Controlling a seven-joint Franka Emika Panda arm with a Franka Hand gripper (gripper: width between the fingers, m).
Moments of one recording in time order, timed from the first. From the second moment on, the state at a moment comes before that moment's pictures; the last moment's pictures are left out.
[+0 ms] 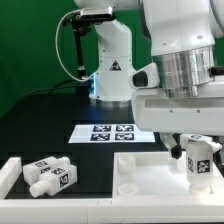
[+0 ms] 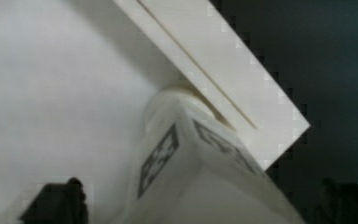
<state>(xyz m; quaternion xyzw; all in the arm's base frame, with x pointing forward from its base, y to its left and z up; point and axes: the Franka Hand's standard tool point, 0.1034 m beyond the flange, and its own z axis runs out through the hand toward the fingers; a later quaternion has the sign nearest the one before) 0.638 0.105 0.078 -0.93 0.35 -0.03 0.10</state>
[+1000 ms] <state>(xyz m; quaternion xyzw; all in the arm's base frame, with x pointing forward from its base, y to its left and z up) 0.639 0.112 0.073 -0.96 0.28 -0.04 0.06</state>
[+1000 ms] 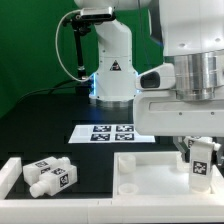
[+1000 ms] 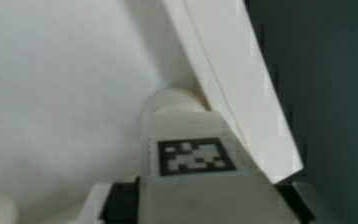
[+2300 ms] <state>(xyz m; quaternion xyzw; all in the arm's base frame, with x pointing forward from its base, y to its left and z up) 0.638 0.112 0.075 -0.92 0.38 -0.01 0.08</state>
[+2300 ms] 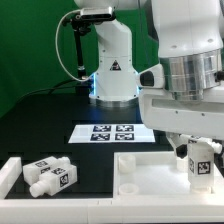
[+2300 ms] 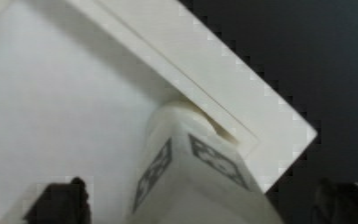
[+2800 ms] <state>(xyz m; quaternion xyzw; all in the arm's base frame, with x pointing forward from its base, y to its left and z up) 0.643 0.111 0.079 -1.00 0.08 -0.03 0.05</state>
